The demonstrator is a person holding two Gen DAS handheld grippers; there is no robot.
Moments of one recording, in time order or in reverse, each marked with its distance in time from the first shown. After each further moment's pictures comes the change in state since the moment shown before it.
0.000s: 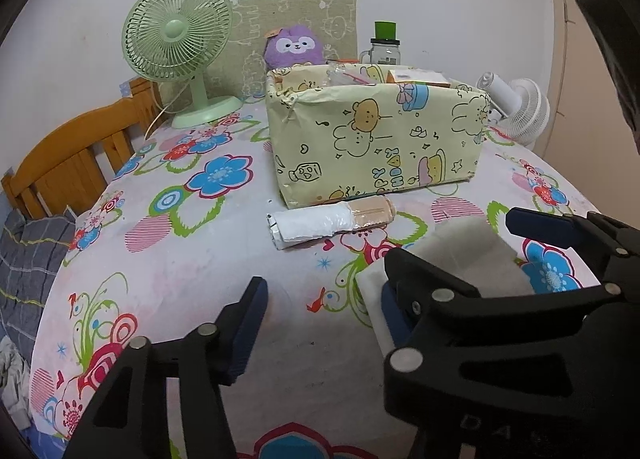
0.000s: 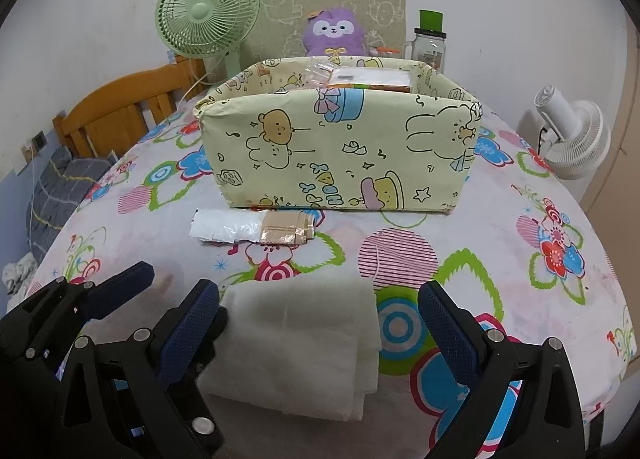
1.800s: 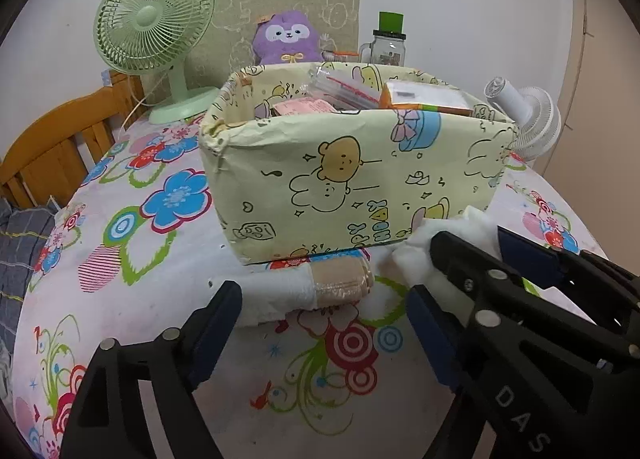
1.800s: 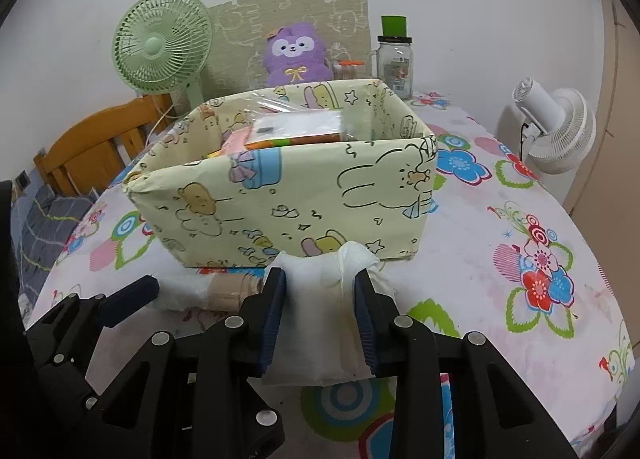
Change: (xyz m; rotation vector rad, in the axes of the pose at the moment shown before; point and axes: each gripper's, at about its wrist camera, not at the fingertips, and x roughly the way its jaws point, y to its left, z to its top) left arm 0.050 -0.022 0.052 -0.060 0.059 -0.026; right arm 0.014 -0.038 0.035 0.101 -0.041 -0.039
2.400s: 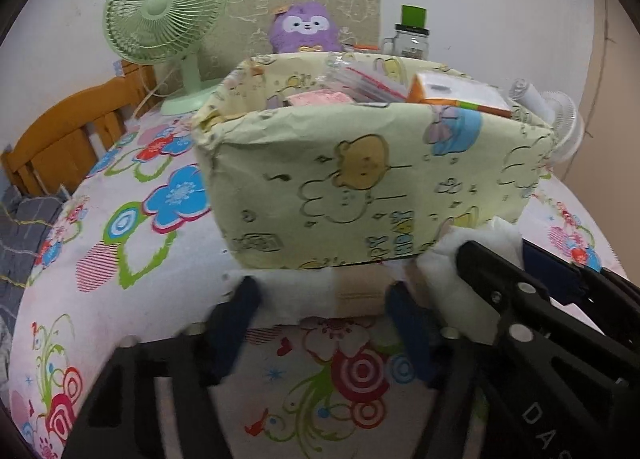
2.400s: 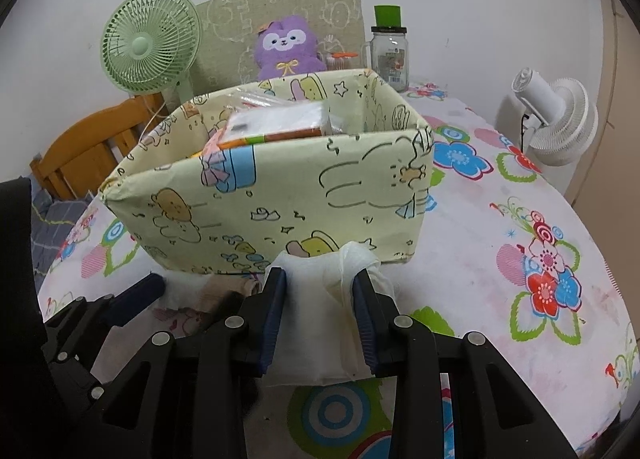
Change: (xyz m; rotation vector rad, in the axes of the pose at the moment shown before) left arm 0.018 -0.002 0.005 -0.039 0.015 0.072; right arm 0.014 -0.009 0.003 0.018 0.022 0.004
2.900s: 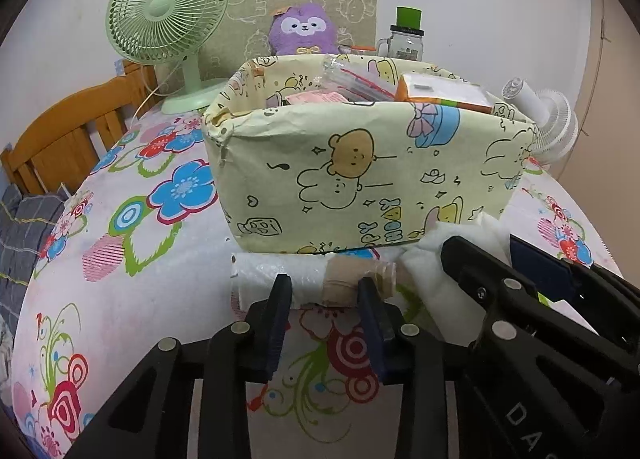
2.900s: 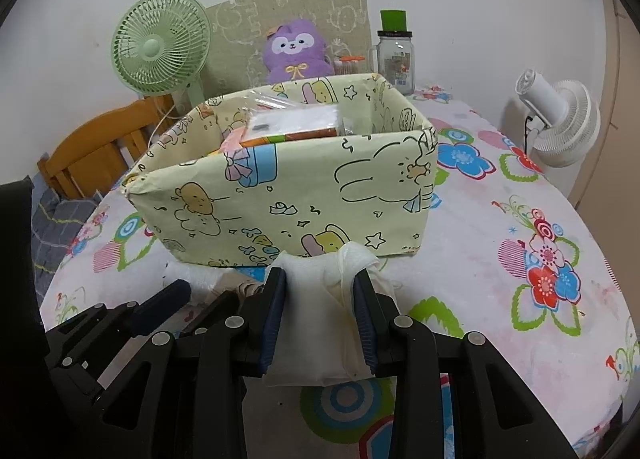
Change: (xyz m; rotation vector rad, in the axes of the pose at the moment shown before) left arm -0.014 0.000 -0.006 0.000 0.003 -0.017; right arm -0.014 0.005 -0.004 -0.006 -0.015 0.021
